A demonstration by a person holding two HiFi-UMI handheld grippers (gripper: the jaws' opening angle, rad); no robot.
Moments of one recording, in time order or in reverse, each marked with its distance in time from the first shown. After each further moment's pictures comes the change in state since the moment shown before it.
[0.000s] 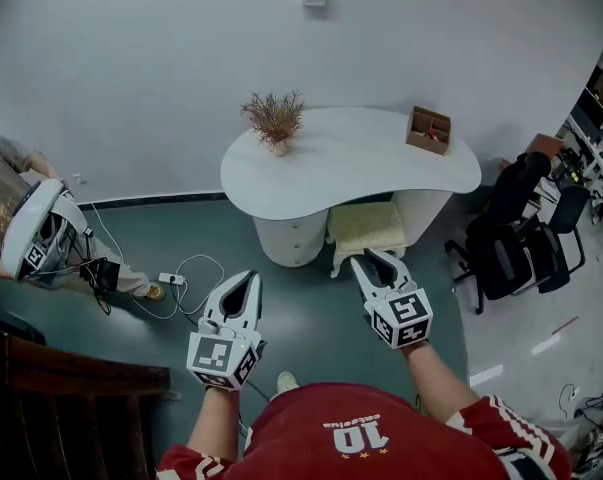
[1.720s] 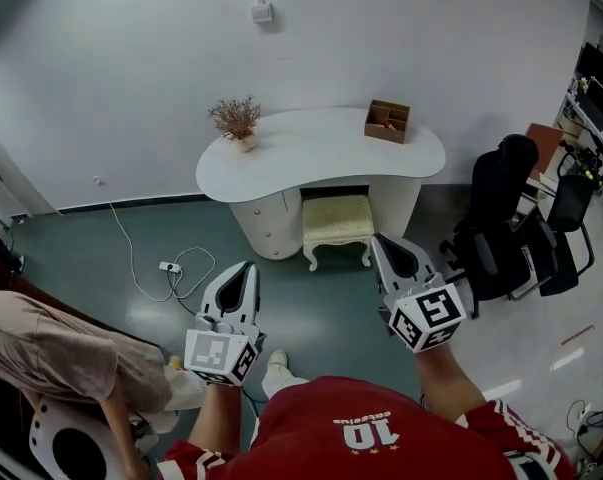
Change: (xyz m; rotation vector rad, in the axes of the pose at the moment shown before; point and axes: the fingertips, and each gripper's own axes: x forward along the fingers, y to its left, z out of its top) left arm 0.003 -0.317 0.041 0.135 -0.106 0.096; right arm -0.299 -0.164 0.050 0.055 -0.281 0.068
